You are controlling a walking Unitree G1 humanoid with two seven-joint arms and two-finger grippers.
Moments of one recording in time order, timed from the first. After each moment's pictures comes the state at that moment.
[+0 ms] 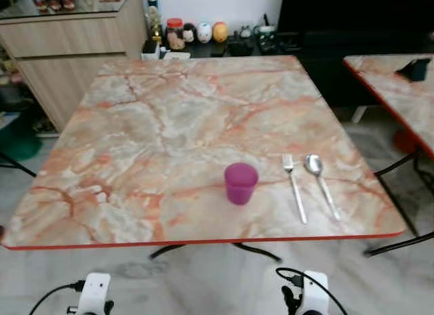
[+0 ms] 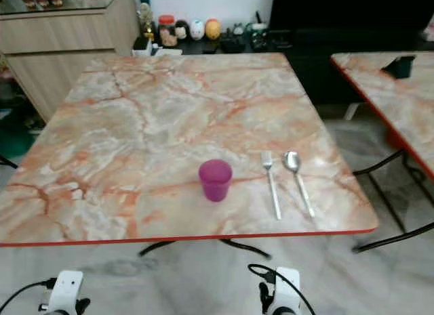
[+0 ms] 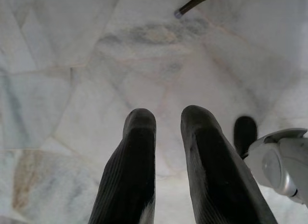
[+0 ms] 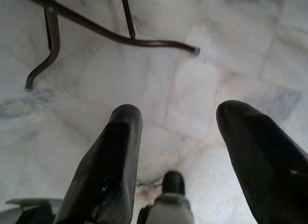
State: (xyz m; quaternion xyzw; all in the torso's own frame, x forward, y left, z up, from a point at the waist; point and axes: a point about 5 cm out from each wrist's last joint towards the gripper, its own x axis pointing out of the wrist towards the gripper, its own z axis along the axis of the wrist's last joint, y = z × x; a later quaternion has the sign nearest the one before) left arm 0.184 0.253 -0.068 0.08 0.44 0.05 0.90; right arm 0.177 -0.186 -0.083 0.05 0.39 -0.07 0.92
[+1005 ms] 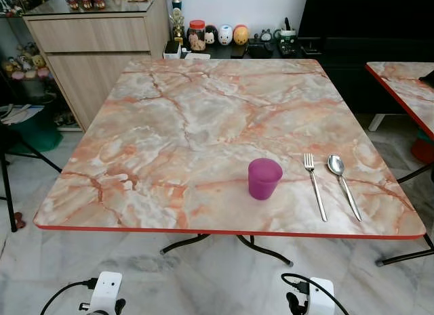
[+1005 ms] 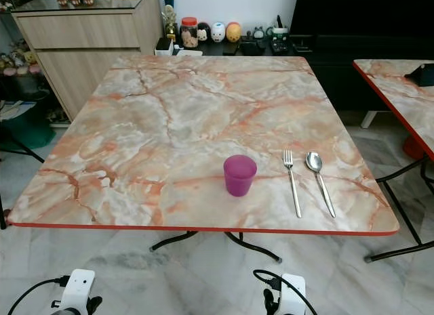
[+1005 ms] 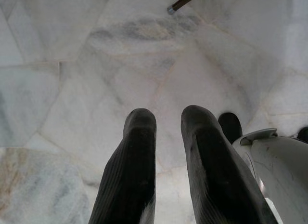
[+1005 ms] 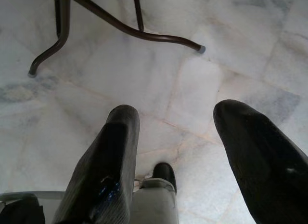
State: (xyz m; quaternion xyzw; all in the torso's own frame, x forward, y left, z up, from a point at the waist) left arm 0.189 0.242 -0.068 0.09 0.43 0.01 0.90; right arm 0.168 -0.184 -0.087 0.05 0.41 -0.07 0.91
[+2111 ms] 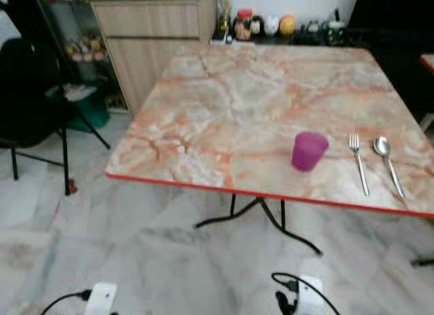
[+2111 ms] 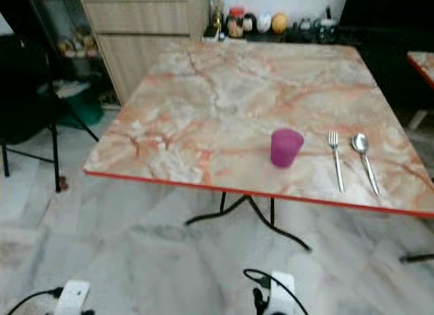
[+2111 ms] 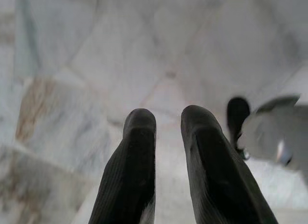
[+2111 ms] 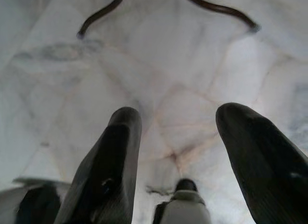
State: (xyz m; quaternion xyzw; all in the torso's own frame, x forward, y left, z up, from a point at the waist) left arm 0.177 0.244 -0.074 0.09 0.45 0.02 0.89; right arm 0.171 -0.181 -0.086 0.05 0.40 -0.06 0.91
